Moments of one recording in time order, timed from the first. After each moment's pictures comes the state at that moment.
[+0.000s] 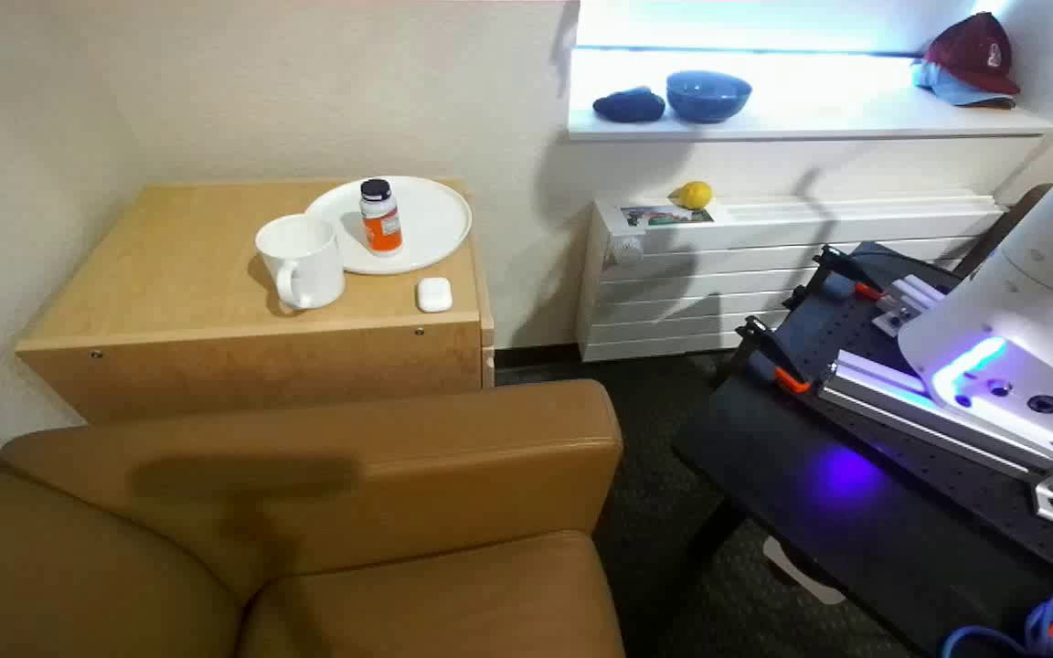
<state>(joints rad) -0.07 -0.24 -0.18 -2.07 0.12 1.60 0.03</state>
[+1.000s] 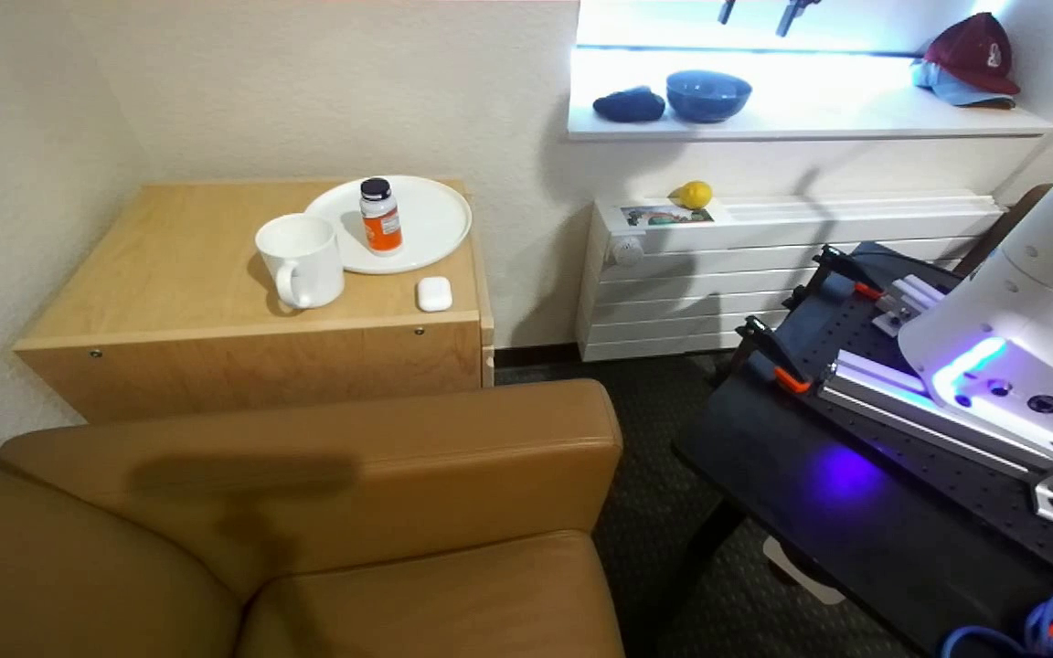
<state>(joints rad) -0.18 -0.12 -0.21 -2.33 0.14 2.17 0.22</state>
